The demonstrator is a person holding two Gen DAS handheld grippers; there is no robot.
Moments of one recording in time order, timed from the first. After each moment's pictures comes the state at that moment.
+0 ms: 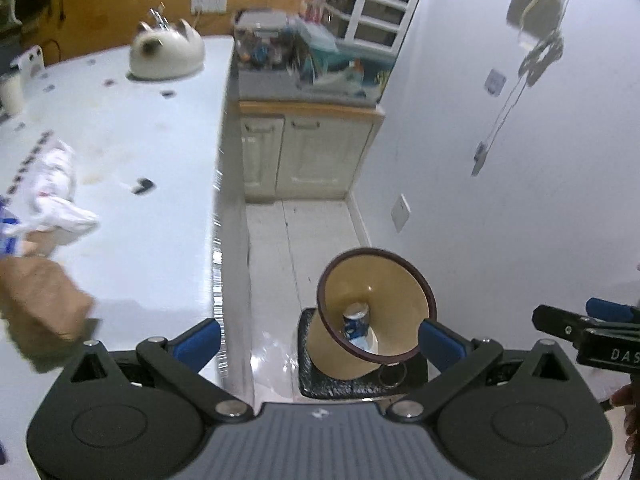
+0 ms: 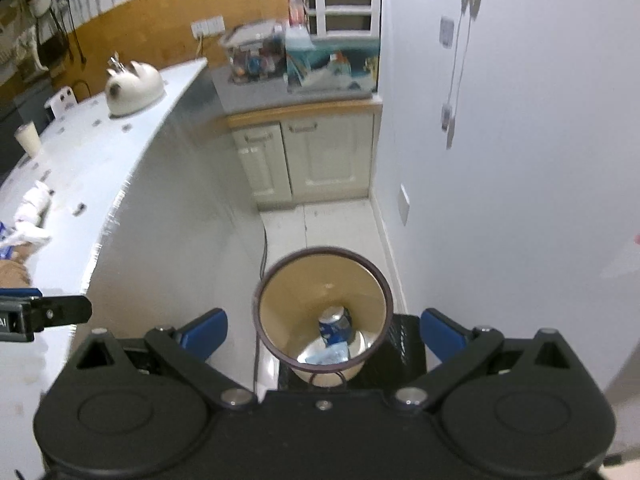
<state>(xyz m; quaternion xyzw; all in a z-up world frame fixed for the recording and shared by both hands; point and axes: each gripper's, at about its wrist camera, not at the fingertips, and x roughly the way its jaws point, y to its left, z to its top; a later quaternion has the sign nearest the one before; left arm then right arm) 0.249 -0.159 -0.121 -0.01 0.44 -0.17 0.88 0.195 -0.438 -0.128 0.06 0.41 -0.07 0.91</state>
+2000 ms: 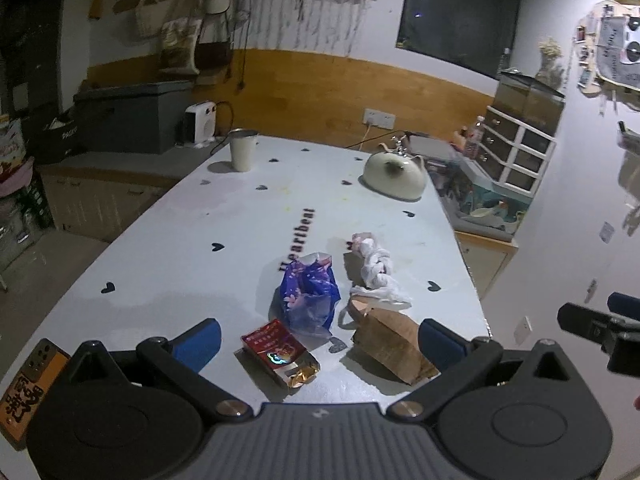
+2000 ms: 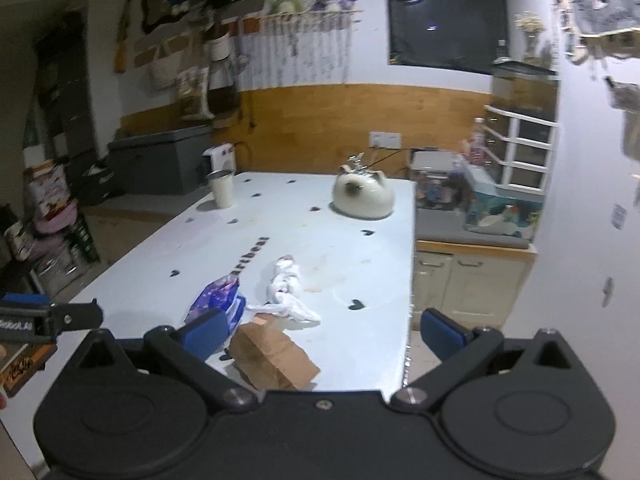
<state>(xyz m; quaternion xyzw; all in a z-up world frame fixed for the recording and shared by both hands) 0.164 0.153 -0.035 -0.07 0.31 0.00 0.95 0.161 -0.115 -0.026 -0.01 0.25 0.10 0.96</state>
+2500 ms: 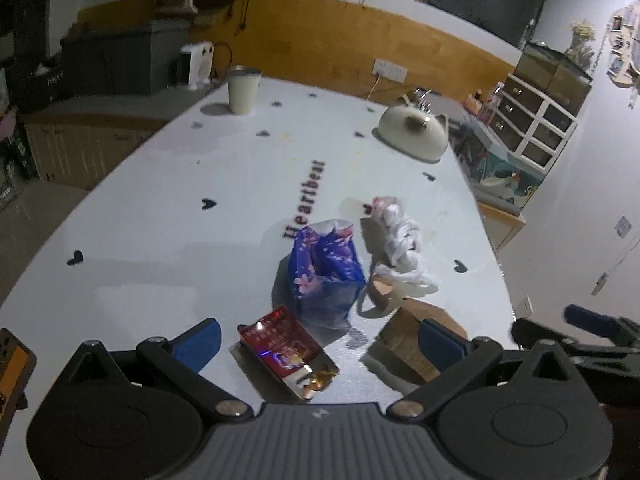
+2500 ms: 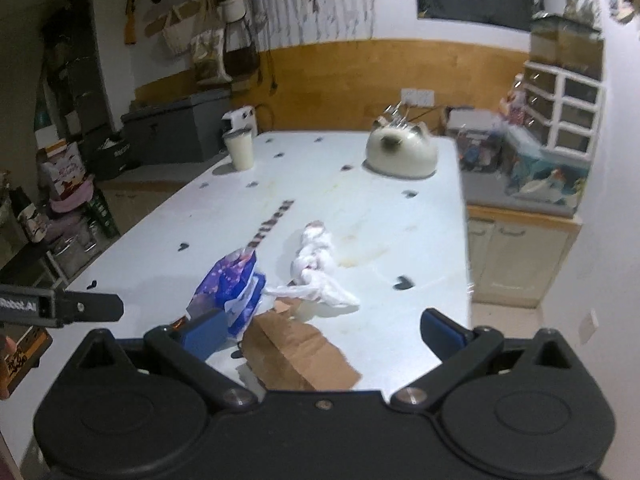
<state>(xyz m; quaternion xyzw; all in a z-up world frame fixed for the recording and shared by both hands) 0.248 0.188 -0.079 -0.10 0.39 -0.01 0.91 0.249 -0.080 -0.086 0.01 0.31 0.14 0.94</state>
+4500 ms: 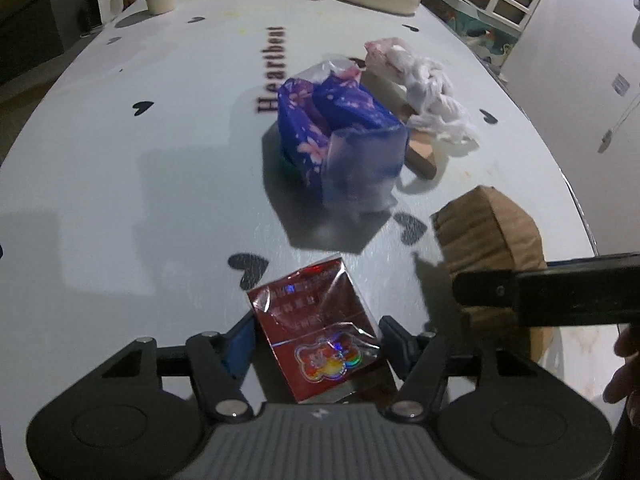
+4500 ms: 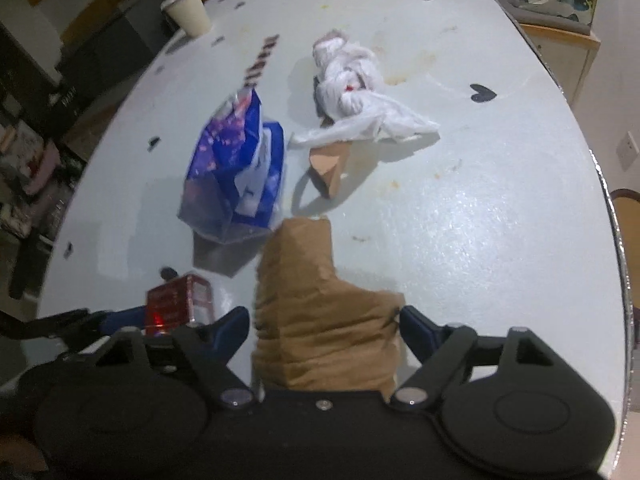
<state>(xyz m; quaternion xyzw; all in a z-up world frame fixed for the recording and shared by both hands) 0.302 0.200 -0.188 0.01 0.52 -0.12 0.84 0.314 0.005 -0.183 0.10 0.54 0.09 0.83</state>
